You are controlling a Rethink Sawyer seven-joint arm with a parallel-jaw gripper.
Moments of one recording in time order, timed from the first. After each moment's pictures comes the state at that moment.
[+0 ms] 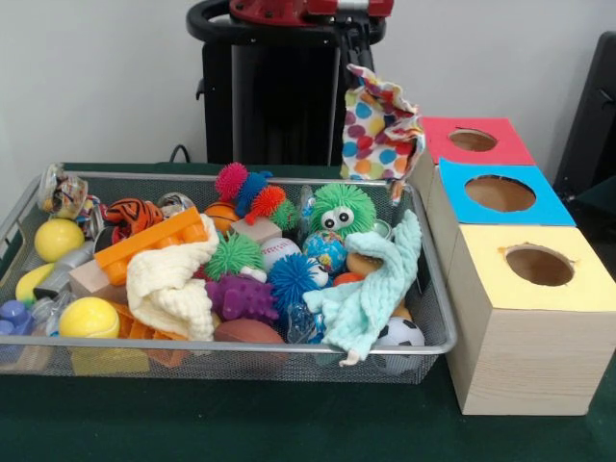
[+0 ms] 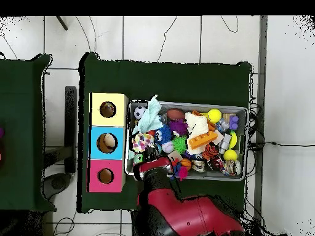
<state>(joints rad) -0.64 -1.16 0.47 2.33 -0.55 -0.26 1.71</state>
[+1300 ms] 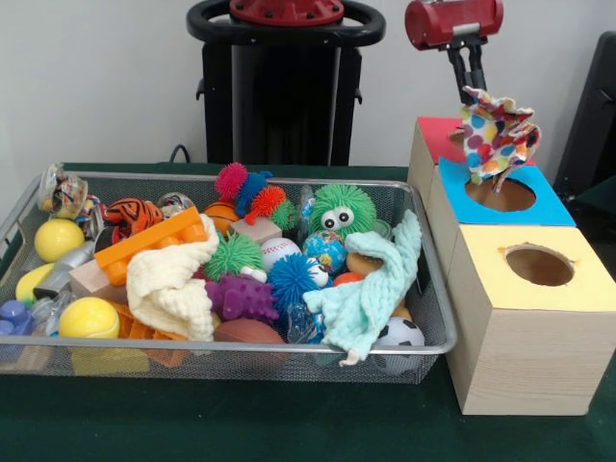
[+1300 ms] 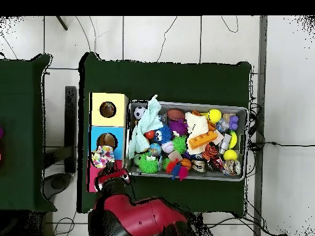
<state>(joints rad) -0.31 -1.04 0.35 2.37 -0.34 -0.26 1.71</state>
